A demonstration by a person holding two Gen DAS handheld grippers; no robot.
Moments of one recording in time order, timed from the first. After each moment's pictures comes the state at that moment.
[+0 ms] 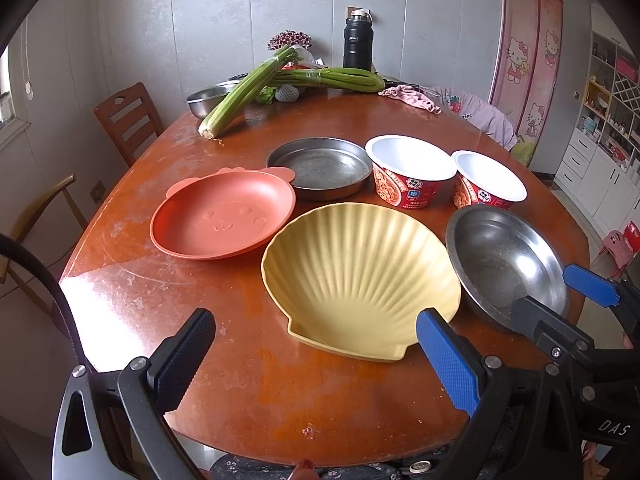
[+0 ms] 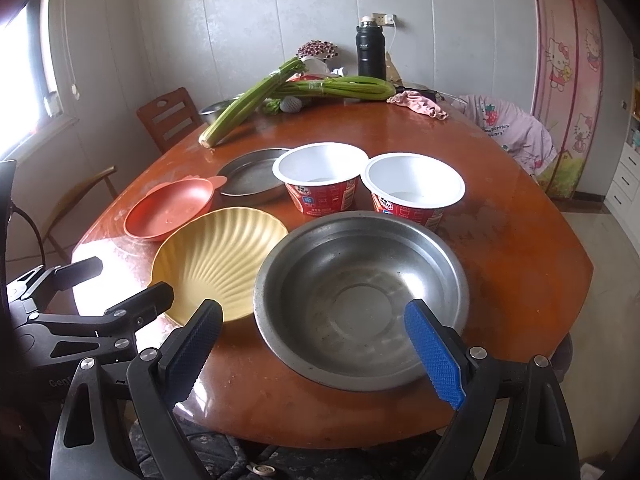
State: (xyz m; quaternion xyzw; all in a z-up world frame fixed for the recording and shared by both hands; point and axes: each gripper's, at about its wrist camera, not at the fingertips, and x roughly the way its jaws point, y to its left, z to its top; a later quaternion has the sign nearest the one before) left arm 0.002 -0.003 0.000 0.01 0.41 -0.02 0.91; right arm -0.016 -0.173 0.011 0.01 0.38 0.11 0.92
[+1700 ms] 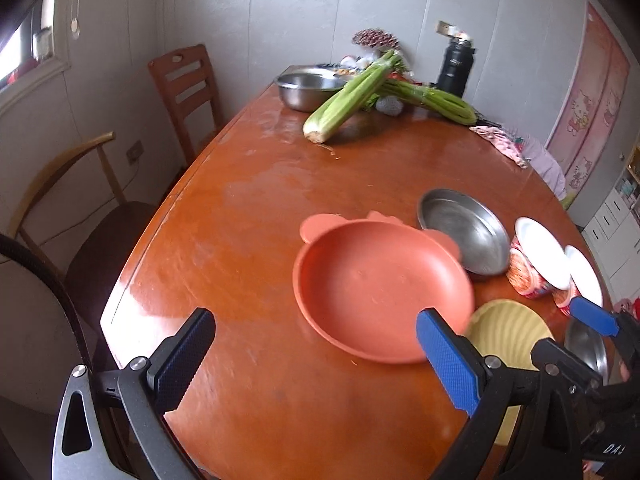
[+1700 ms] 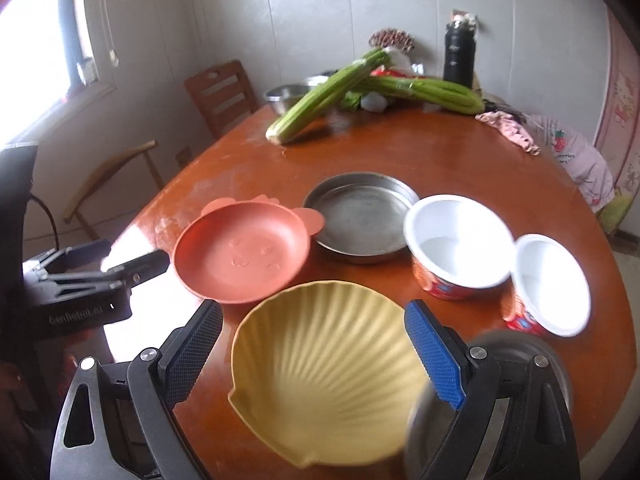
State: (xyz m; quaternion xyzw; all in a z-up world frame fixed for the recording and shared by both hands) left arm 0.089 0.153 0.013 -0.08 0.43 0.05 0.90; right arm 0.086 -0.047 0.027 -0.03 0.41 0.20 0.89
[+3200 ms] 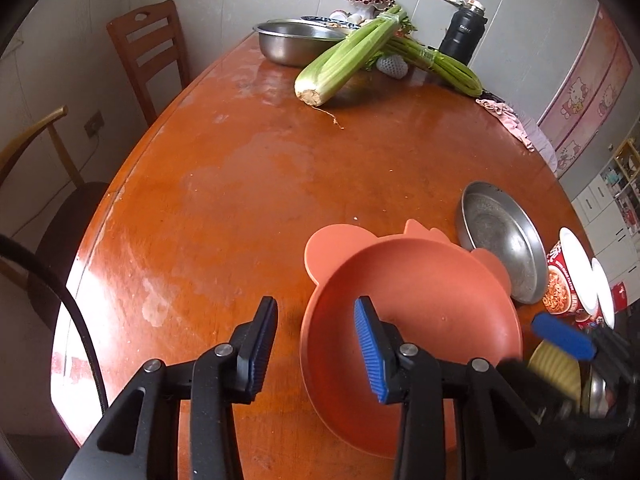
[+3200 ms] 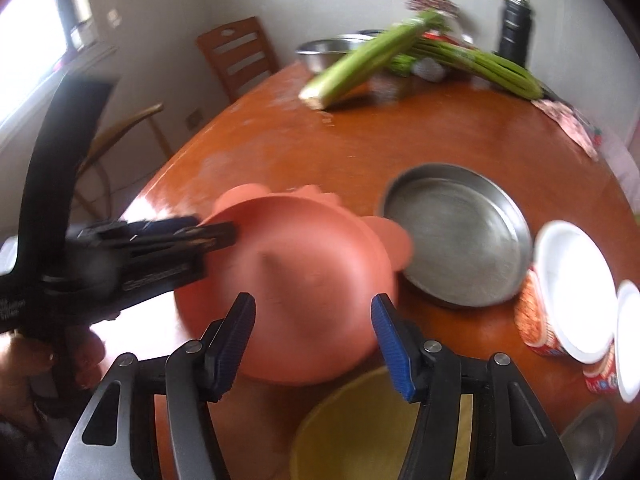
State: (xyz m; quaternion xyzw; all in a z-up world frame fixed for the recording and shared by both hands) left arm 0.172 0.185 -0.036 -0.10 0.49 -0.01 0.86; right arm 0.154 0.021 -0.008 -0.04 0.47 0.20 0.86
